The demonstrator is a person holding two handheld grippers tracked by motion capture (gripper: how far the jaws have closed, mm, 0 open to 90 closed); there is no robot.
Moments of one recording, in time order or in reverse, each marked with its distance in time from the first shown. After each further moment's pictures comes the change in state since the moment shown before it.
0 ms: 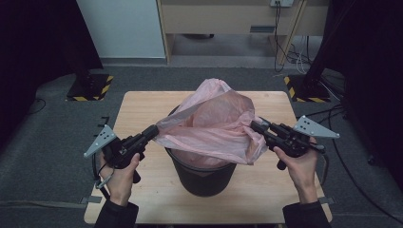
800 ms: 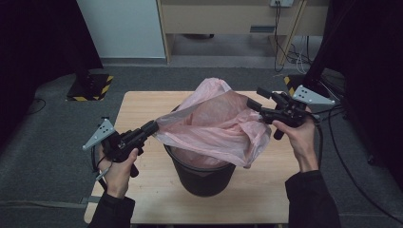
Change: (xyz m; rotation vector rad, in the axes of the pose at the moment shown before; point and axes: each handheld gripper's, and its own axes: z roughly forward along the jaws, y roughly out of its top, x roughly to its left) left arm 0.017 0.005 0.007 0.004 -0.047 0.012; right arm -0.054 0.033 0.047 -0.066 0.106 -0.031
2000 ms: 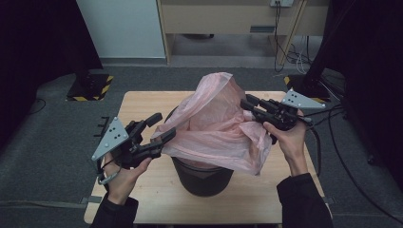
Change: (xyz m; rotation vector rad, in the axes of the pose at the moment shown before) left arm -0.055 0.025 0.014 -0.030 -0.081 0.307; right arm 0.025 0.000 0.009 0.040 -0.024 -0.029
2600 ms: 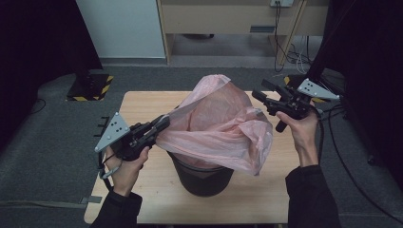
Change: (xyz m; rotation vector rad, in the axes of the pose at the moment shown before) left arm 0.018 -0.006 0.002 0.039 0.046 -0.070; right arm -0.047 0.007 -0.009 -0.107 -0.027 0.042
